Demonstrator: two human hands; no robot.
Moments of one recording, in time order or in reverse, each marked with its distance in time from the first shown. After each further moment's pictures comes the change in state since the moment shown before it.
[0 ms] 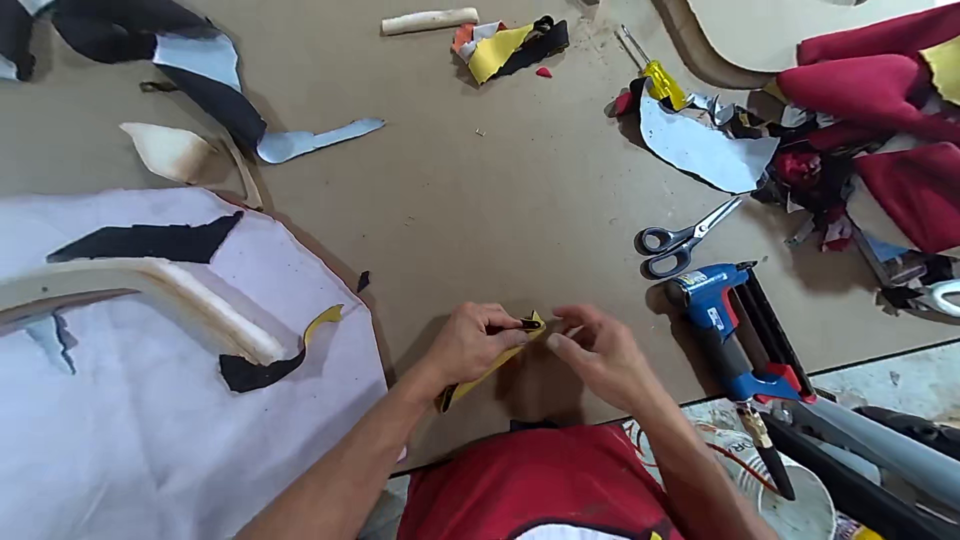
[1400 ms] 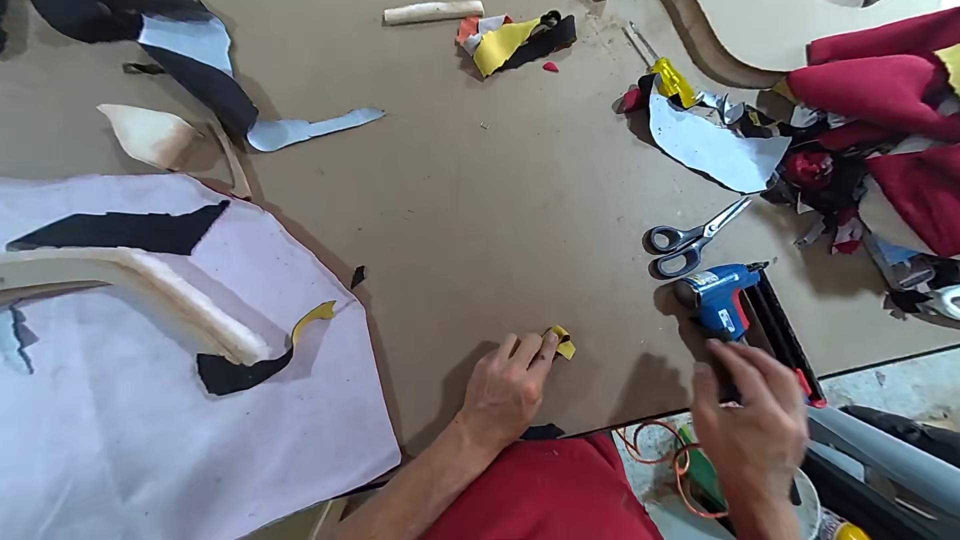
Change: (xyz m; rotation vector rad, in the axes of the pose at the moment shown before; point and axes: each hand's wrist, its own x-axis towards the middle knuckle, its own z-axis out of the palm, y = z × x) left_hand -0.019 -0.032 0.089 0.870 0.489 0.487; right_hand -0.078 0.082 -0.056 -0.775 0.791 -0.154
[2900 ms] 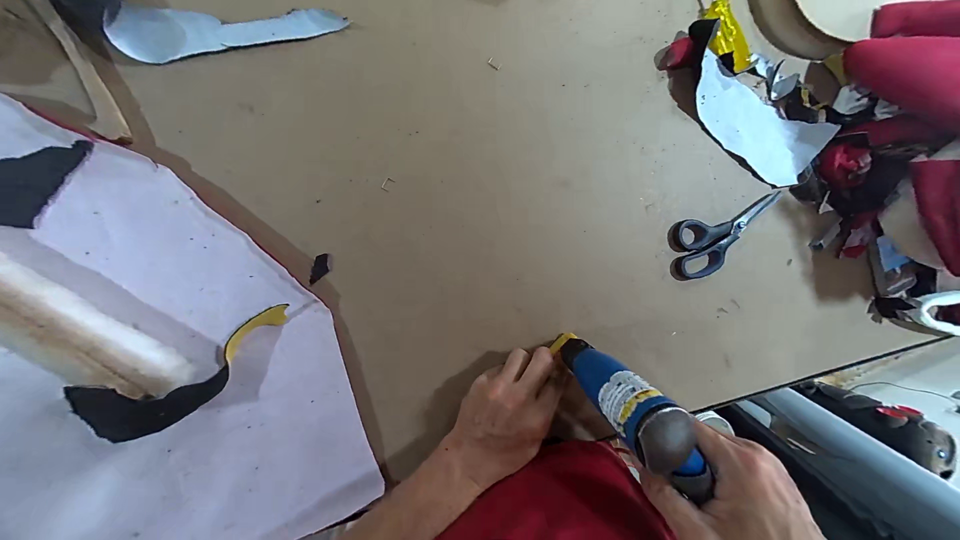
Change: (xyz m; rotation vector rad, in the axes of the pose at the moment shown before) left_hand 0.000 -0.008 -0.010 -0.194 -0.029 0.052; right_hand 0.033 -0.114 -0.064 0.137 -0.774 -0.087
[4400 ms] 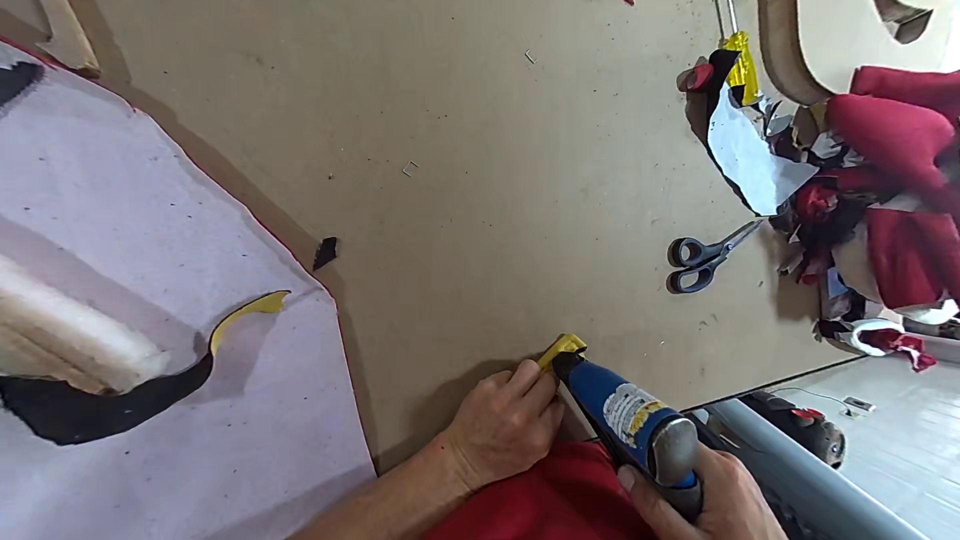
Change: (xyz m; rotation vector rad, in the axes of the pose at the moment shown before) left_hand -0.007 -0.008 -0.001 -0.085 0.085 0.122; right_hand 0.000 -0.016 0.001 0.027 -0.119 0.114
